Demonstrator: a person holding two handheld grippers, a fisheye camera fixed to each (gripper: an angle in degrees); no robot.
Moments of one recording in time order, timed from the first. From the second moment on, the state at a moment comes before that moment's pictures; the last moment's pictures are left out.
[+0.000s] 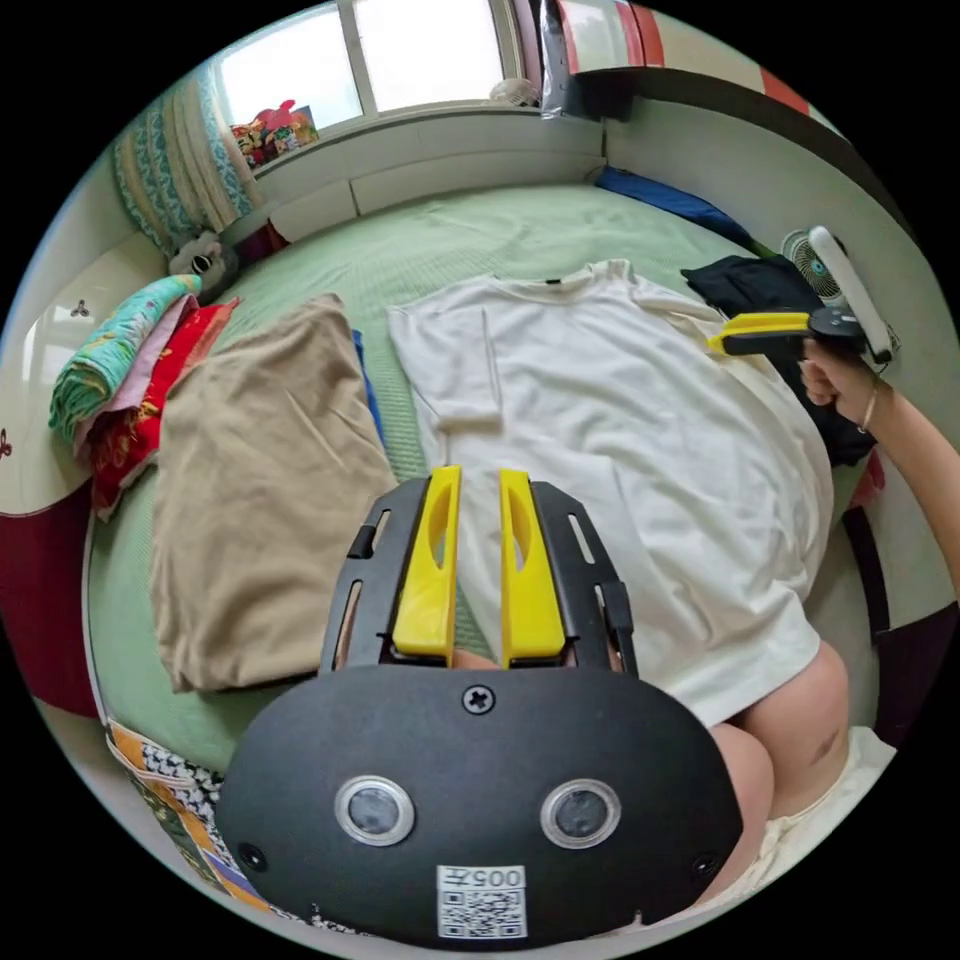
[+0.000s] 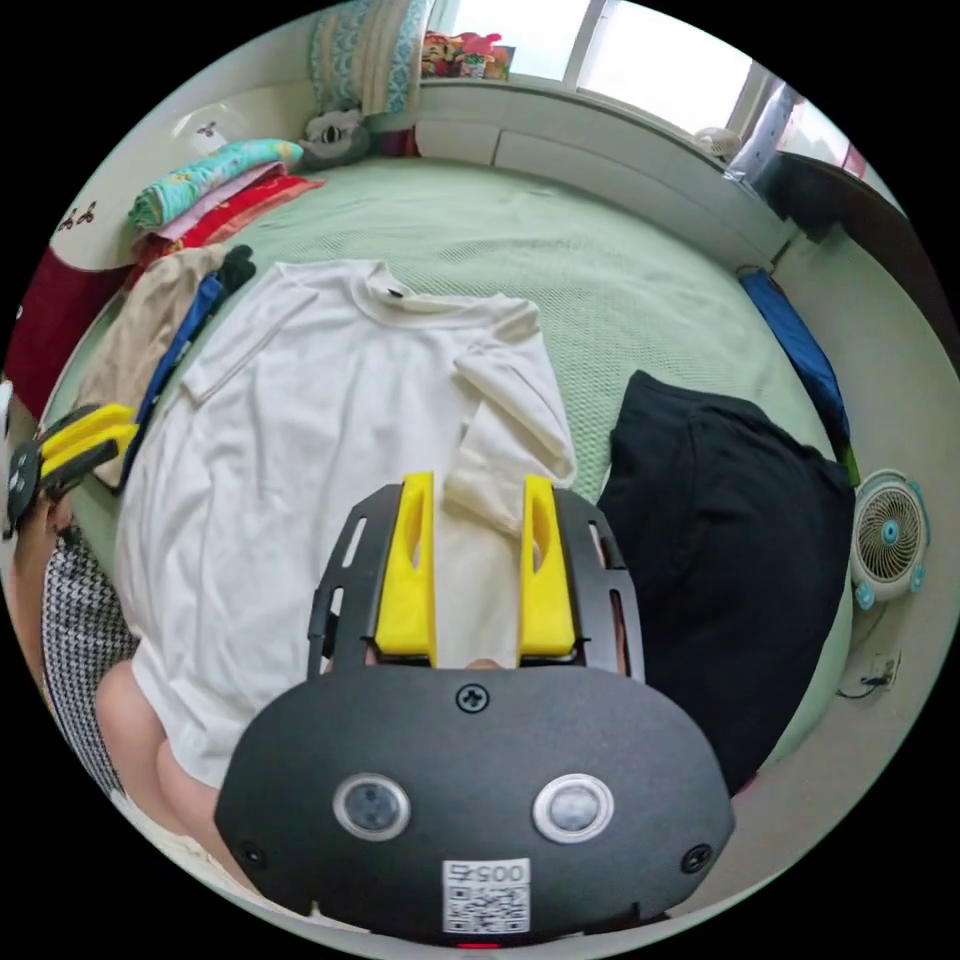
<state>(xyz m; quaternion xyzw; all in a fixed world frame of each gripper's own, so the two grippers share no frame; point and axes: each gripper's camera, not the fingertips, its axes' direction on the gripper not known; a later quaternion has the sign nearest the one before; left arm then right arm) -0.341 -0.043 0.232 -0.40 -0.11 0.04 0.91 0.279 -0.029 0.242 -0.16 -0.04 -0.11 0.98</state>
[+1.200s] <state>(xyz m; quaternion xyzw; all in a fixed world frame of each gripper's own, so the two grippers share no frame) -0.425 -0.045 0.312 -0.35 -0.13 -0.10 0.92 0.347 -0.174 0.273 -0.14 0.18 0.13 0.96</state>
